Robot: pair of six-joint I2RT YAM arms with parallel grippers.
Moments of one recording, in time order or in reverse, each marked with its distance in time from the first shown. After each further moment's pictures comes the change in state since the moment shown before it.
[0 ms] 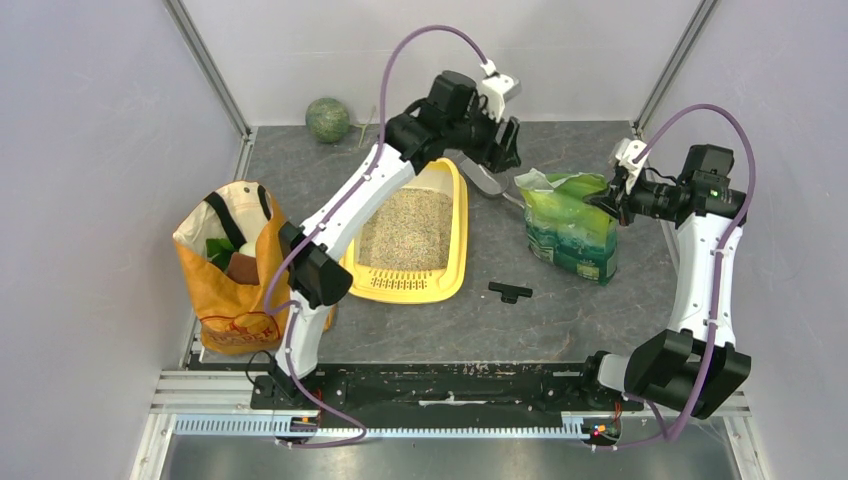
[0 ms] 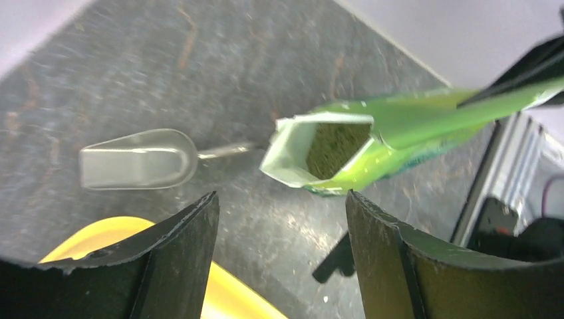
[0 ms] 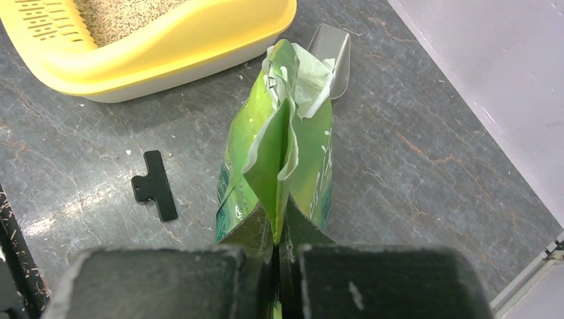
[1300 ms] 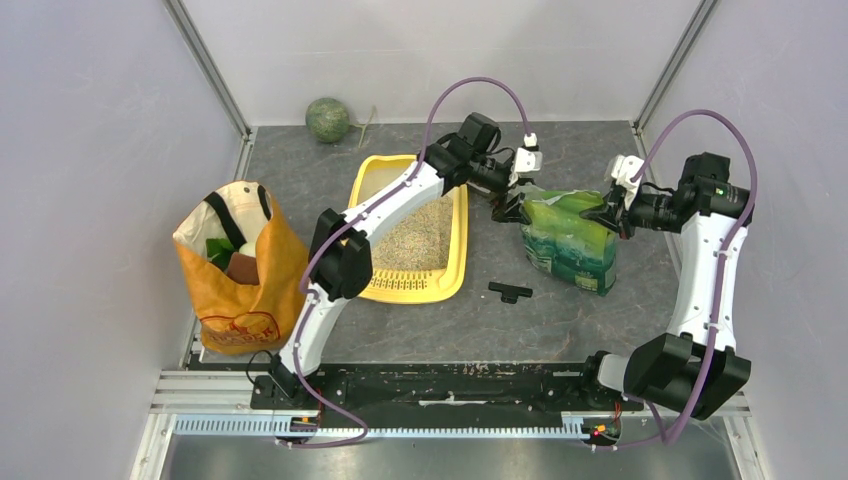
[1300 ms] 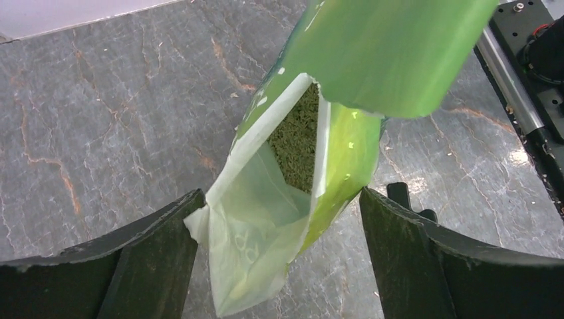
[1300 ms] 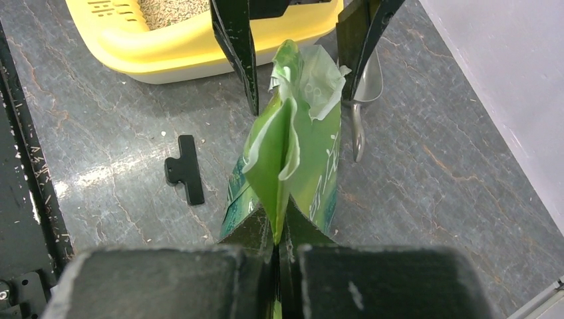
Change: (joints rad) left arm -0.029 0.173 -0.178 0.150 0.577 0.719; right arm -0.004 -0.005 0.042 -0.297 -0.036 -0.286
